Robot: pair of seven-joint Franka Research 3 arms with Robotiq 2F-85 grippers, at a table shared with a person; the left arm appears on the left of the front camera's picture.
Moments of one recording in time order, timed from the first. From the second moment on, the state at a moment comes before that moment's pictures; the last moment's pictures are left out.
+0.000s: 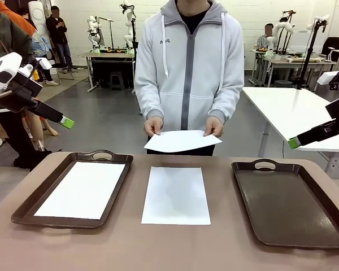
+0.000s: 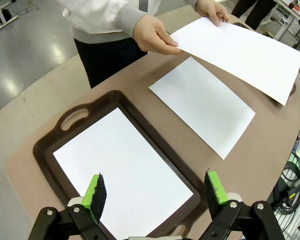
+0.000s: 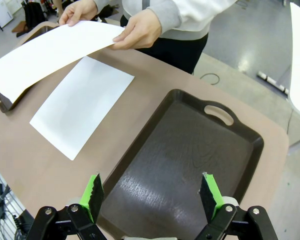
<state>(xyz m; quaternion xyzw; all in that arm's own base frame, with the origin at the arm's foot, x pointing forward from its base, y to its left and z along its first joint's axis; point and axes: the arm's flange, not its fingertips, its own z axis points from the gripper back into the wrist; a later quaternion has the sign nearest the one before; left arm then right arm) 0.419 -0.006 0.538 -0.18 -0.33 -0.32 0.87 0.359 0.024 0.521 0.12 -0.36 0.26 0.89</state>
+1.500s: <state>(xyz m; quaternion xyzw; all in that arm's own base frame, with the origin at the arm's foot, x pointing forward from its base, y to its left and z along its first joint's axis) 0.419 -0.006 0.538 -0.18 -0.33 -0.32 0.87 0.359 0.024 0.521 0.12 -0.36 0.26 0.89</state>
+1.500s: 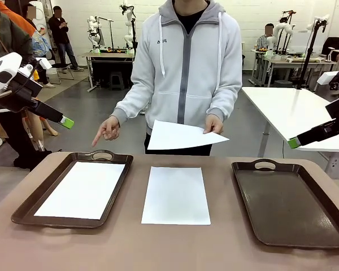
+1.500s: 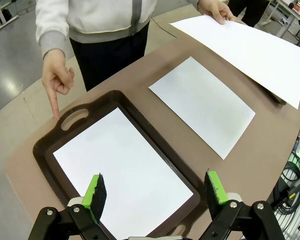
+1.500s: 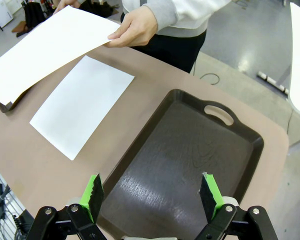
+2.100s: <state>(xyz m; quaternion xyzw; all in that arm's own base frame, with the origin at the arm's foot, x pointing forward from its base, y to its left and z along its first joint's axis) 0.420 -0.008 0.534 -0.21 -0.33 -0.31 0.87 0.359 0.024 0.521 0.12 -0.36 0.26 0.89</state>
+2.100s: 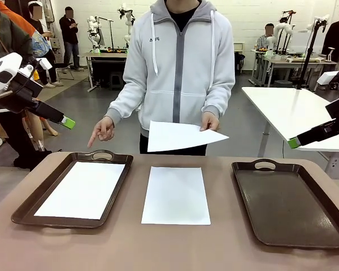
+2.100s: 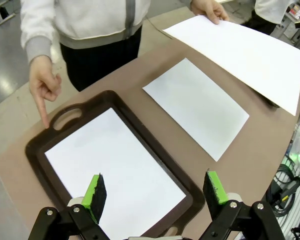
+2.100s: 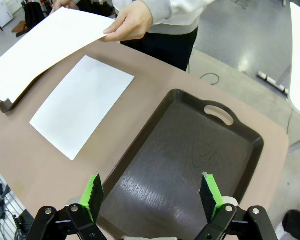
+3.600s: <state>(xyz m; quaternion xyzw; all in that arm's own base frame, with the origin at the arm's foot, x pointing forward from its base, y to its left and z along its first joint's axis) 0.500 -0.140 0.412 -0.64 -0.06 0.02 0.77 0.359 0.024 0.521 0.12 -0.36 0.26 0.89</state>
